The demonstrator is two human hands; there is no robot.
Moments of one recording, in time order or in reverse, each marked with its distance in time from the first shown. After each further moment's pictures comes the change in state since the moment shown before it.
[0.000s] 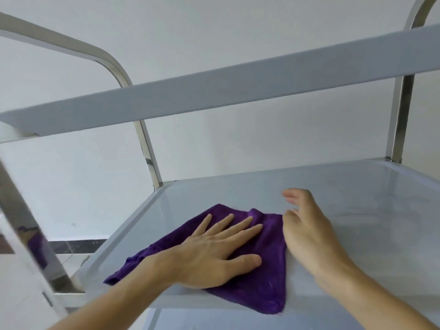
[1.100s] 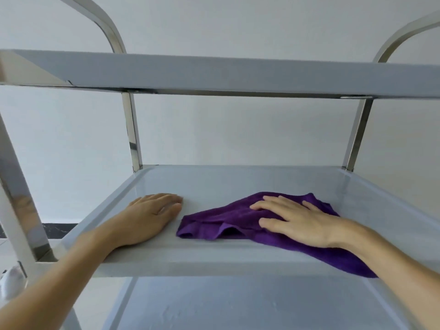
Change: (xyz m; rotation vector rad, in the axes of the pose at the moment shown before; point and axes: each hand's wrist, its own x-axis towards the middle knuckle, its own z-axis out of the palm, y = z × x) left_hand -0.030 -0.103 0.006 -0.191 0.369 -0.232; right_hand 0.021 0.014 -0.043 -0.767 -0.647 -0.114
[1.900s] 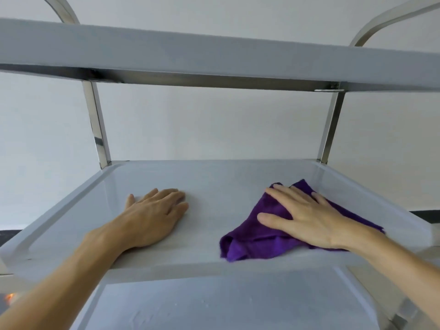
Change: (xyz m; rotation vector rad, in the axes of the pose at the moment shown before) left_hand 0.020 0.058 0.021 0.123 -0.052 0.029; right_hand -0.025 0.040 0.004 -0.144 0.178 0.186
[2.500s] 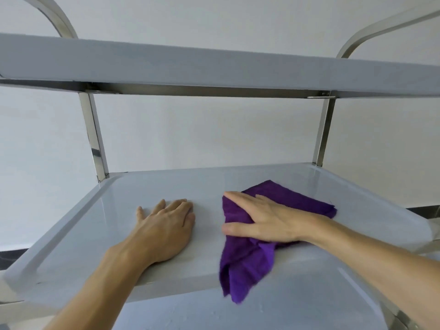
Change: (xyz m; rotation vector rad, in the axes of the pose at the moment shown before) left_hand 0.003 0.001 0.007 0.023 0.002 0.003; right_hand 0.041 -0.069 0.012 0.065 -0.109 -0.261
